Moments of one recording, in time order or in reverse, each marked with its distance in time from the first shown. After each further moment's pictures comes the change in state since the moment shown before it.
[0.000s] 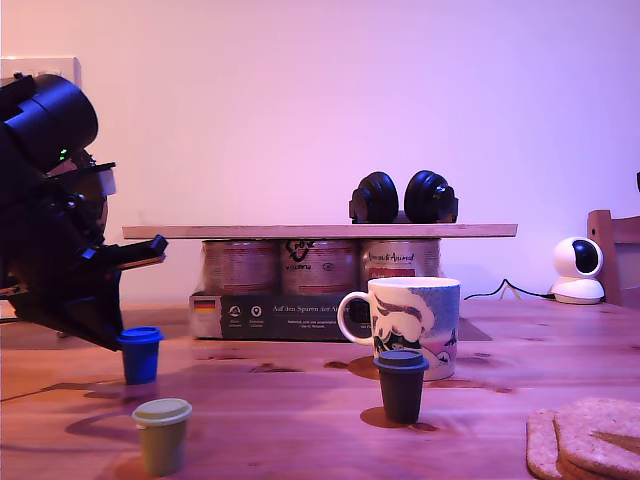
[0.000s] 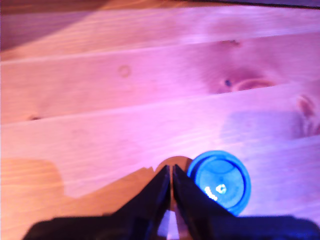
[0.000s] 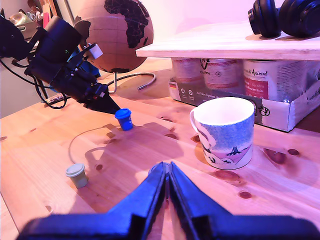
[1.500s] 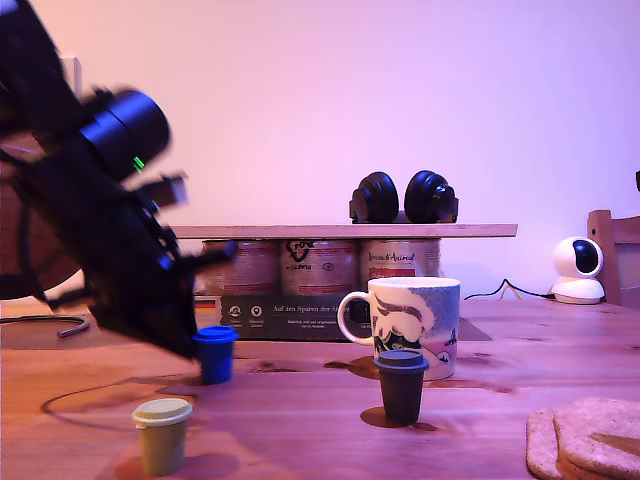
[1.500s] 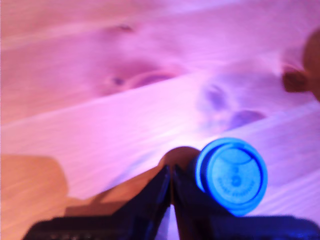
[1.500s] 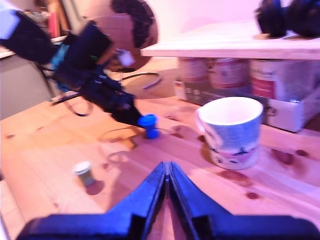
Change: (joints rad) left arm -0.174 0.160 0.145 -0.024 0.035 -0.042; right arm 0.000 0.000 0.000 -0.001 -0.034 0.002
